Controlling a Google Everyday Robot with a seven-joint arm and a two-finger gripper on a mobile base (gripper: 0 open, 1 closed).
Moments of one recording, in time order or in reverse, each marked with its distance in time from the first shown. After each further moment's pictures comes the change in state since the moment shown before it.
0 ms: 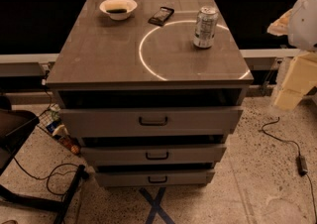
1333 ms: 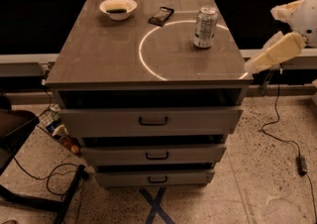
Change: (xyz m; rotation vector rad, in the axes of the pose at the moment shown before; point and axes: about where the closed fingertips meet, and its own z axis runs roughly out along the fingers) arm -0.008 -0.101 0.031 0.134 -0.535 0.246
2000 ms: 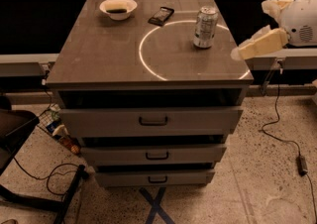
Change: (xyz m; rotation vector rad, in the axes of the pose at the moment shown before) arm -0.019 -0.032 0.025 0.044 -0.247 0.034
